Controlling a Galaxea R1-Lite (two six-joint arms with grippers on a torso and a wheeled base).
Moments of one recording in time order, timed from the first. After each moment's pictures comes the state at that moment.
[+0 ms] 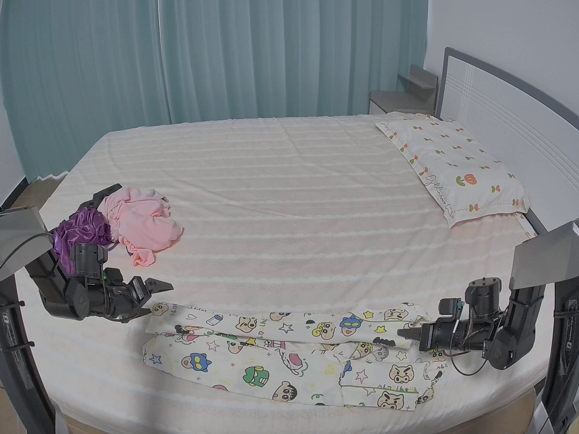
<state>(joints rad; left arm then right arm) 0.16 2.20 -0.71 -0.71 -0.52 -0.55 0.18 2.31 -0.32 -1.35 0.52 0.27</state>
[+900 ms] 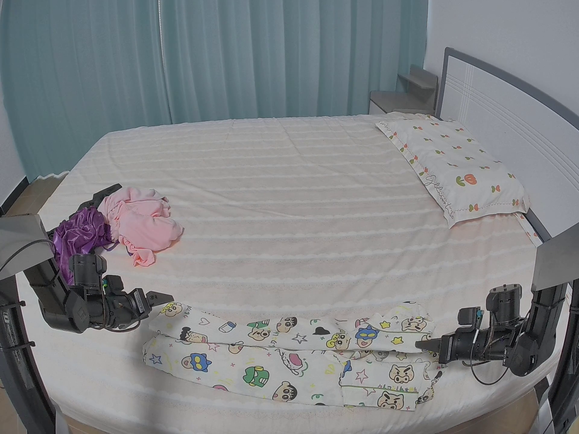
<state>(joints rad) 0.16 2.21 -0.62 -0.80 -0.50 -0.41 0.13 2.23 -0.16 -1.34 0.52 0.20</state>
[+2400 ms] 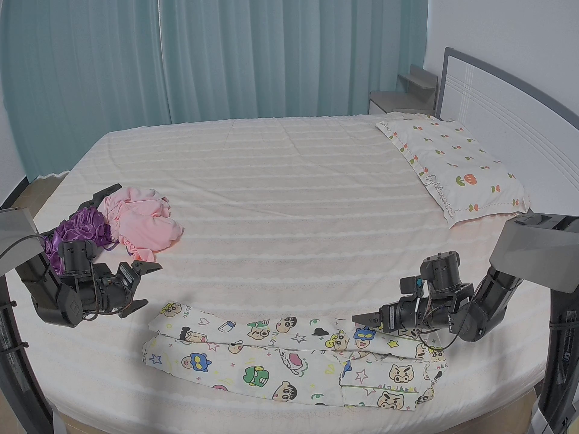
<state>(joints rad) 0.17 2.14 -0.62 -0.89 -0.52 -0.88 0.35 2.32 -0.74 -0.88 0.33 0.19</state>
